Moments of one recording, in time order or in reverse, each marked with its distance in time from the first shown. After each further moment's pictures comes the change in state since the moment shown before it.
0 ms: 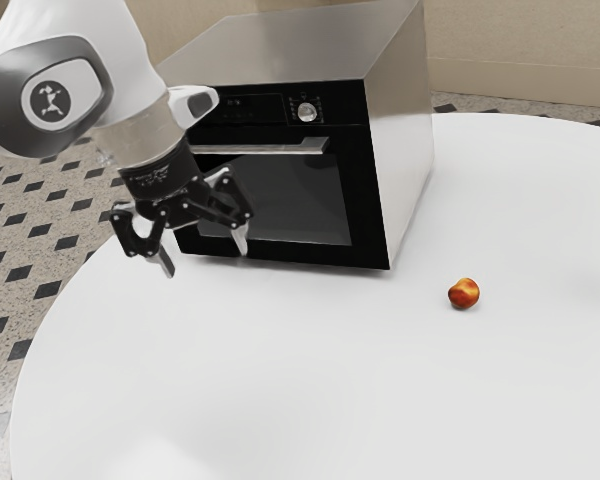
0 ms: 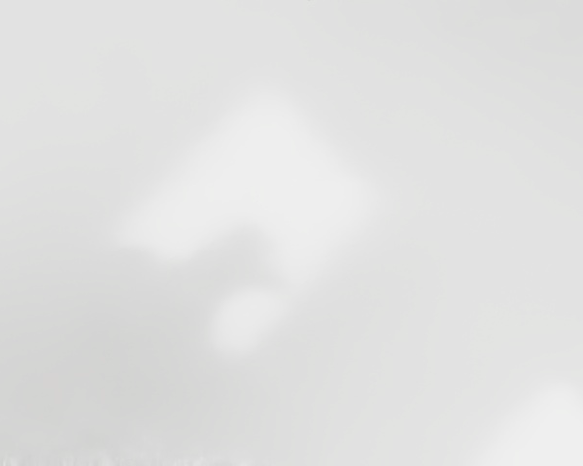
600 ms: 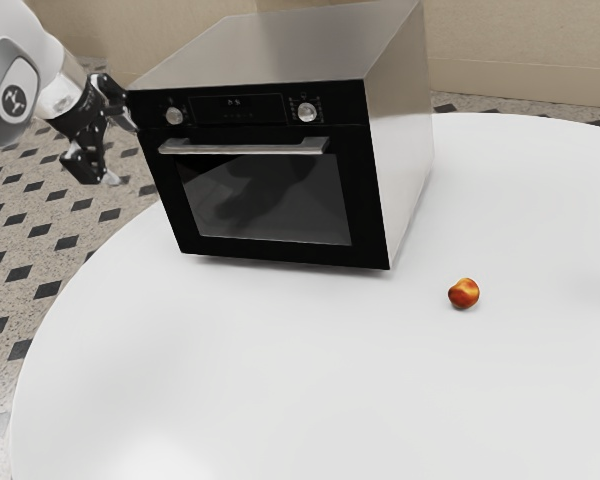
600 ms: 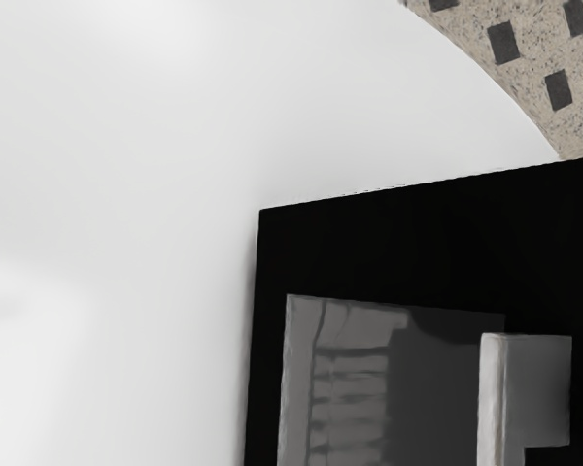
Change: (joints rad) arm 0.569 0.165 -0.192 0.111 0.128 0.518 -0.784
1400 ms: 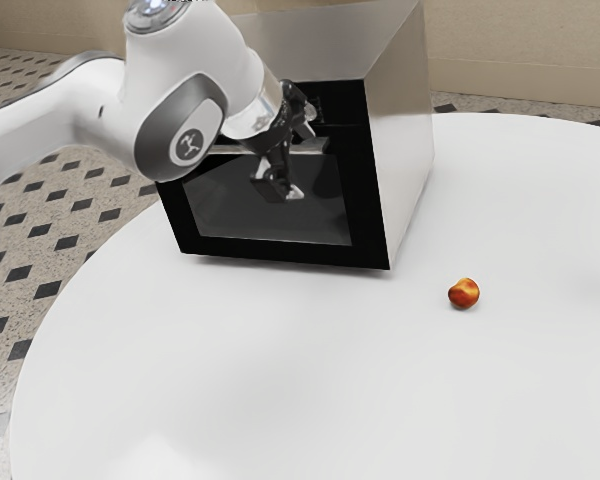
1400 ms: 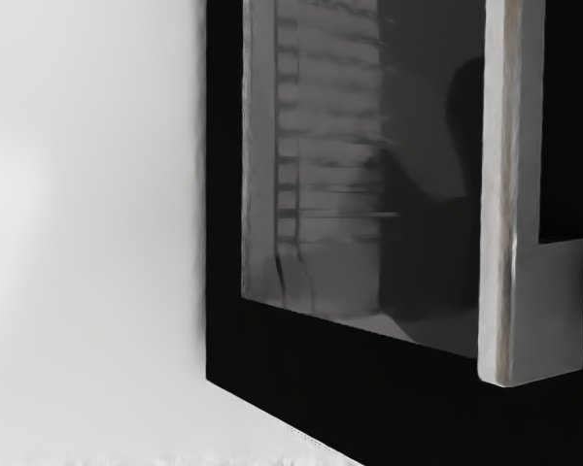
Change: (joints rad) arm -0.204 0.137 -0.243 0.051 0.188 0.105 -0.407
